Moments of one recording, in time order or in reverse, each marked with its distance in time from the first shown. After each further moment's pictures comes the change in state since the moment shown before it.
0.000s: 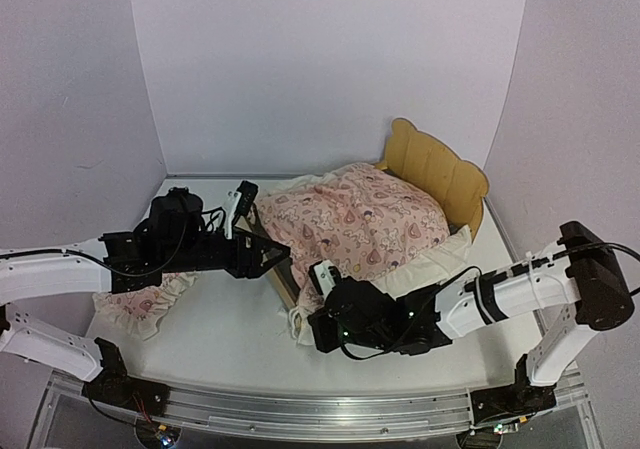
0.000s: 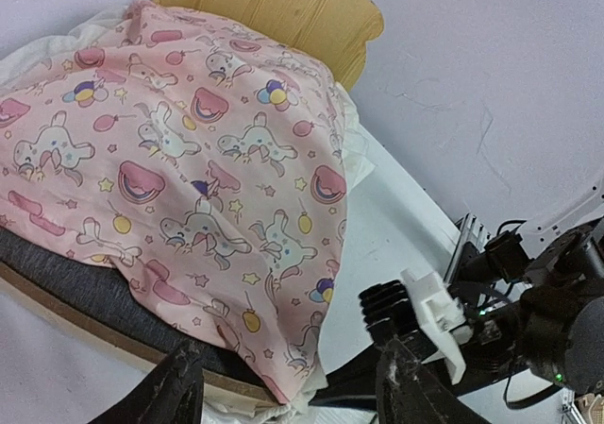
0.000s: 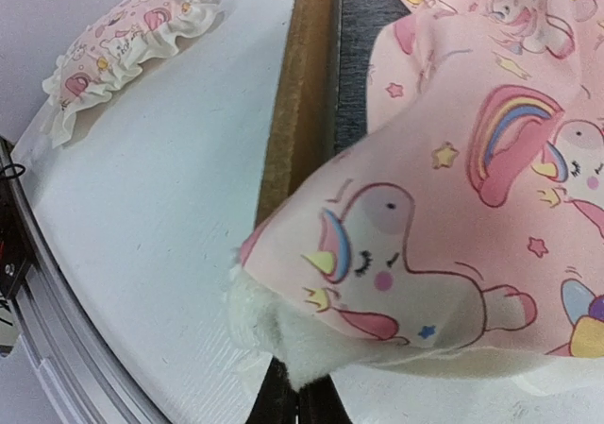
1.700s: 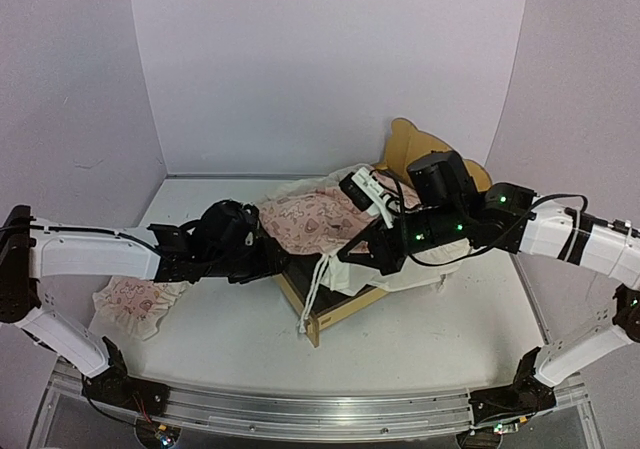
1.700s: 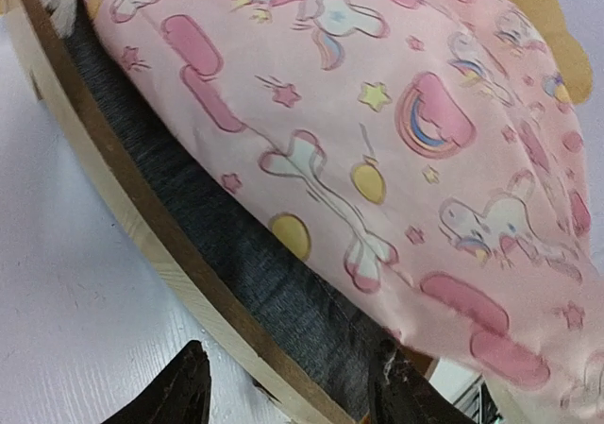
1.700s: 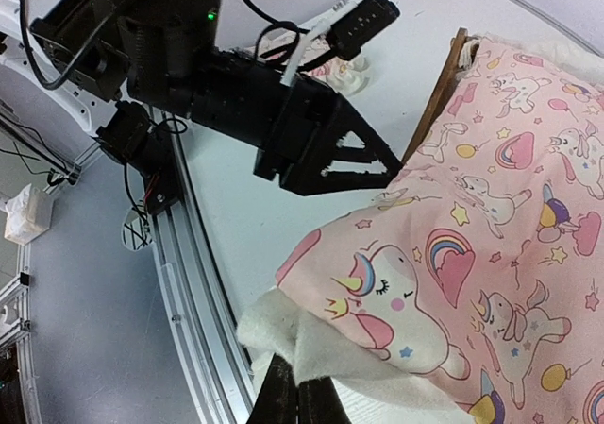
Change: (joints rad) left arm -0.019 0.297 0.138 -0.210 -0.301 -0.500; right arm -0.355 -0.325 0.286 -0.499 -0.701 -0.482
